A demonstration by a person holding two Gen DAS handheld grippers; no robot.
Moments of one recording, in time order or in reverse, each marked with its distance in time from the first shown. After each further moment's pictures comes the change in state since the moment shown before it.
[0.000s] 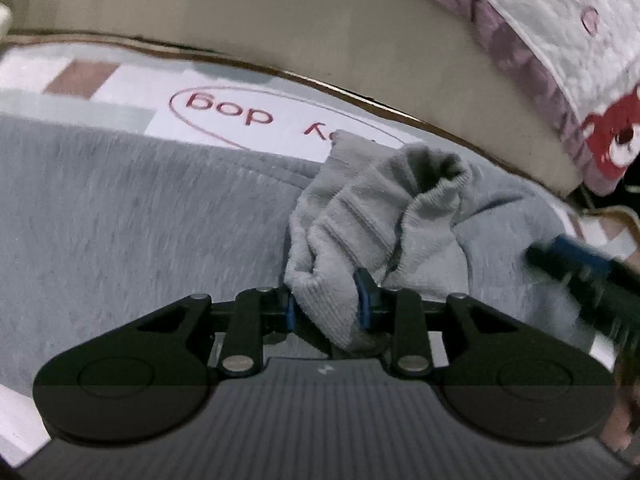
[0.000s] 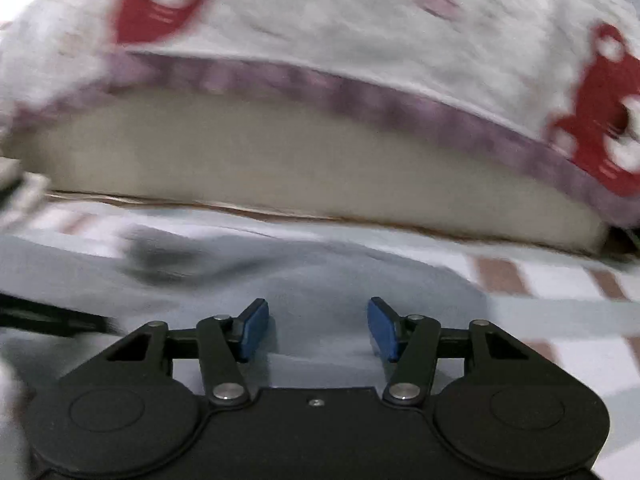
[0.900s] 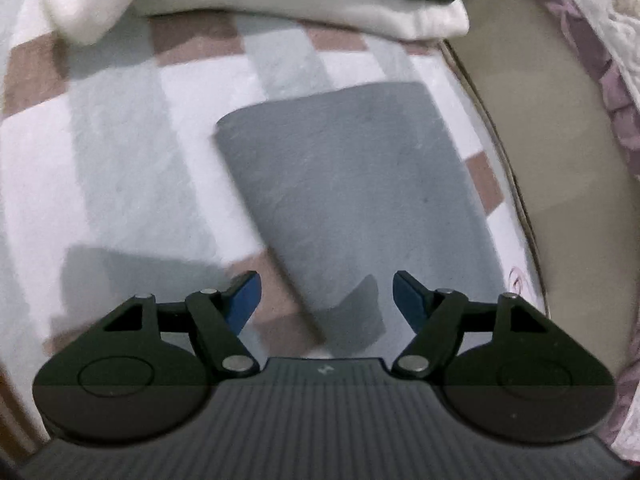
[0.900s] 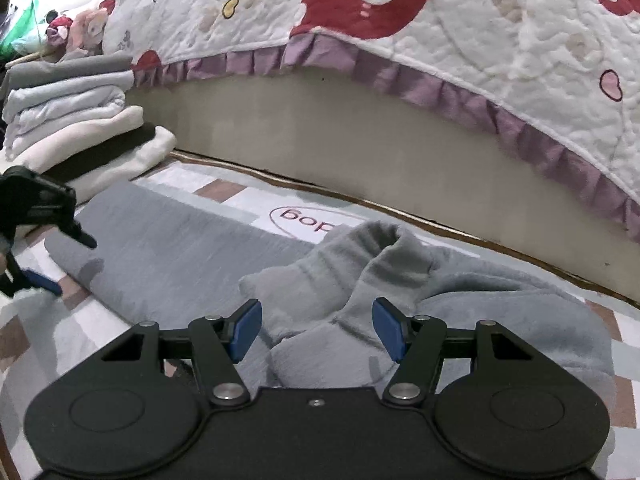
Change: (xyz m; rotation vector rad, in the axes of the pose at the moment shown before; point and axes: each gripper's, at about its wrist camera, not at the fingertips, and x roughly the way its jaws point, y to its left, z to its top) left arm -0.133 0.202 -0.038 -0.904 -0.214 0.320; right arm -0.011 0.115 0.000 -0.175 0.003 0.156
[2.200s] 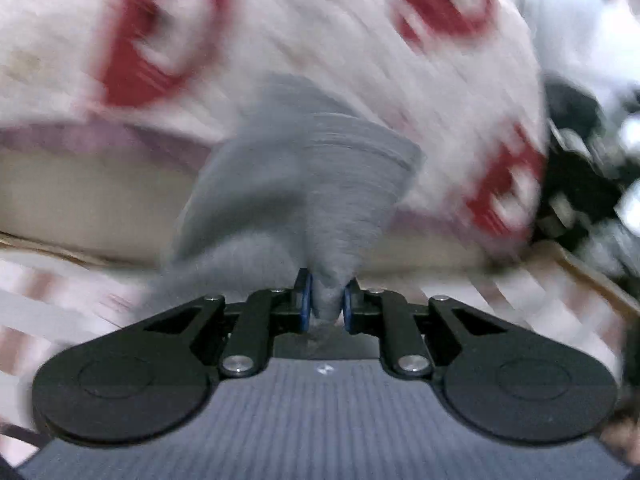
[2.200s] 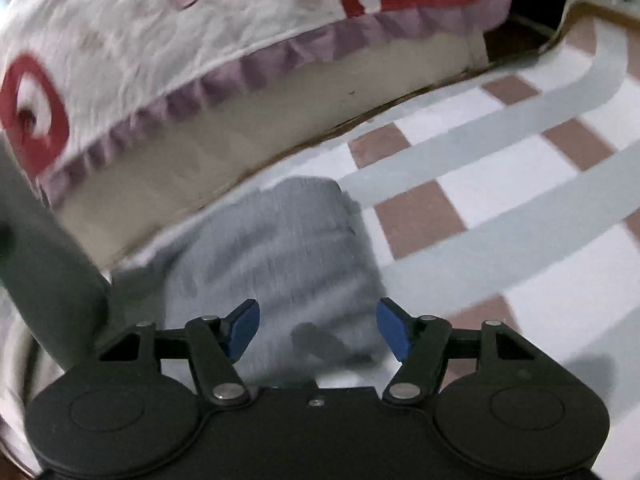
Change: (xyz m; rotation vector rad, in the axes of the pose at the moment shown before) left arm -0.091 -0.266 -0.273 1.141 -0.067 -0.570; right arm -0.094 -0.244 -0.093 0.870 0.075 -0.082
